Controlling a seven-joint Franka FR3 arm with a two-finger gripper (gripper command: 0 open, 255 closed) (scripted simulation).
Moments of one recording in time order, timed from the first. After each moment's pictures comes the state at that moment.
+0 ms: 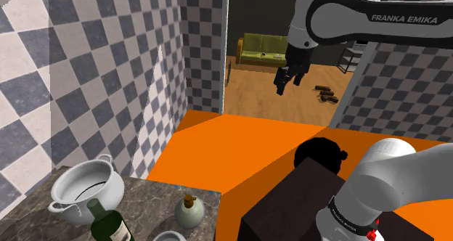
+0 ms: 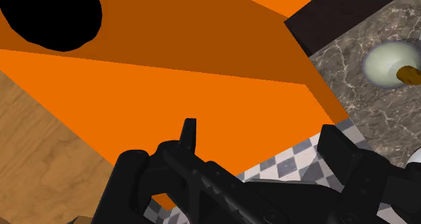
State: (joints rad) arm 0.00 -0.77 0.06 -2.37 -0.10 1.69 0.09
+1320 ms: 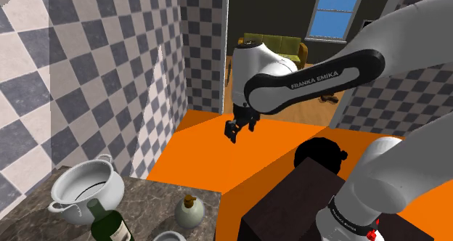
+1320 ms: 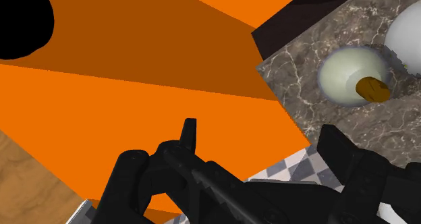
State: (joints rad) arm 0.09 -0.40 0.31 -2.50 0.02 2.11 0.37
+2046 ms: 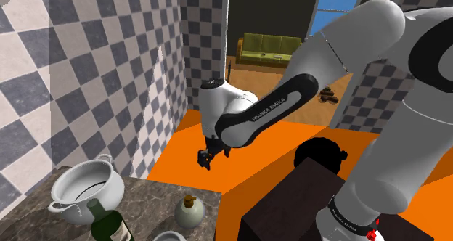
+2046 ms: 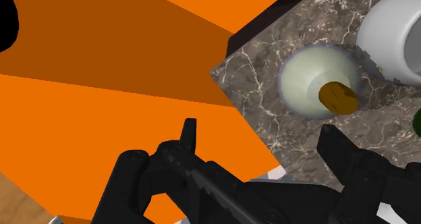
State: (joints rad) arm 0.12 0.00 0.44 -2.39 -0.07 2.33 0.60
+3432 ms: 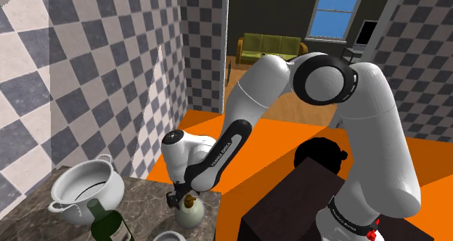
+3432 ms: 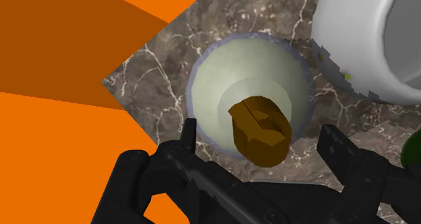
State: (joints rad) arm 0.32 0.62 0.37 -2.03 -0.34 2.50 0.90
